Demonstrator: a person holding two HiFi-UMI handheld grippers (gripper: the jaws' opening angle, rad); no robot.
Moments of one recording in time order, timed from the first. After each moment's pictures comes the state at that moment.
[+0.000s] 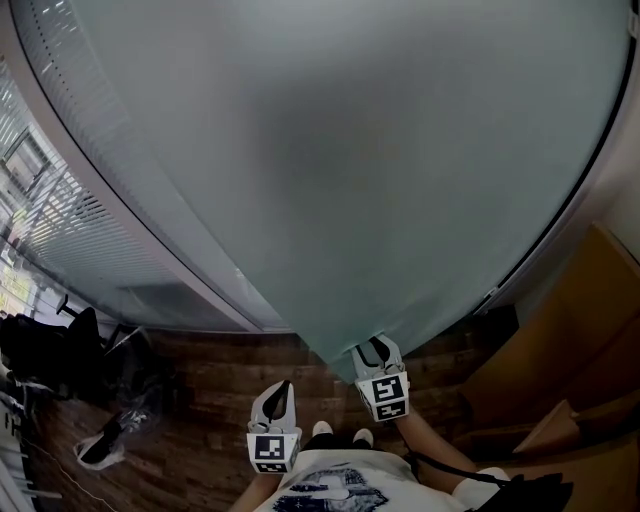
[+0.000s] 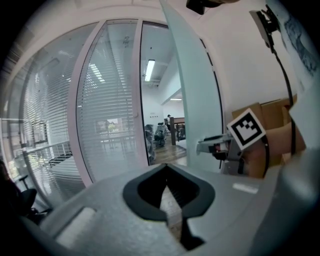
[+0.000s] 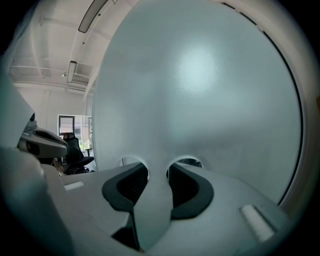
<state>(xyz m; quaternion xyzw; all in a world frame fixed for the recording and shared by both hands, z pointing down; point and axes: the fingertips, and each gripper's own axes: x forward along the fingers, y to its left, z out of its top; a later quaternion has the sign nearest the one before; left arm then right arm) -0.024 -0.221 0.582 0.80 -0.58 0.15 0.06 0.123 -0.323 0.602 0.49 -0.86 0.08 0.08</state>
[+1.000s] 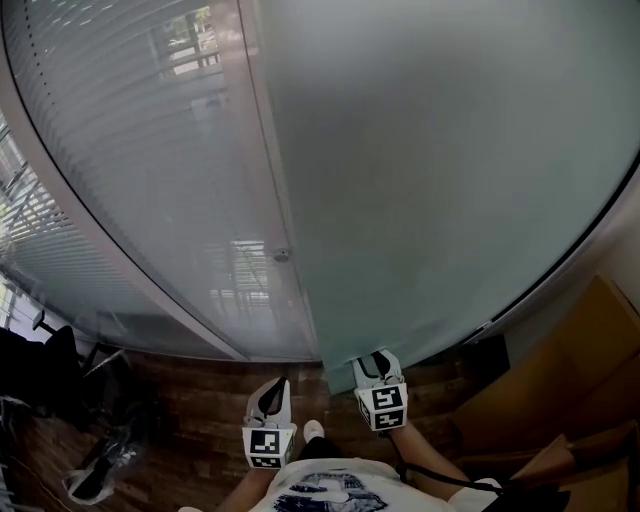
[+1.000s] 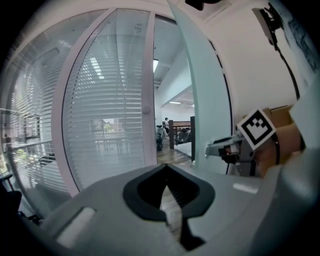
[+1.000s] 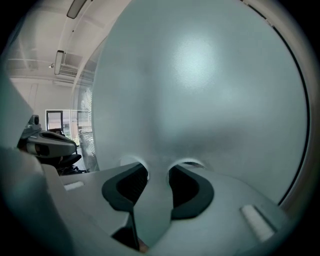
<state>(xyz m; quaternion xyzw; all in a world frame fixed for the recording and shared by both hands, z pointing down) -0.067 -0.356 0.588 0.82 -0.56 0.12 0.06 0.100 -0.425 0.611 0.53 -0.83 0.11 0.12</state>
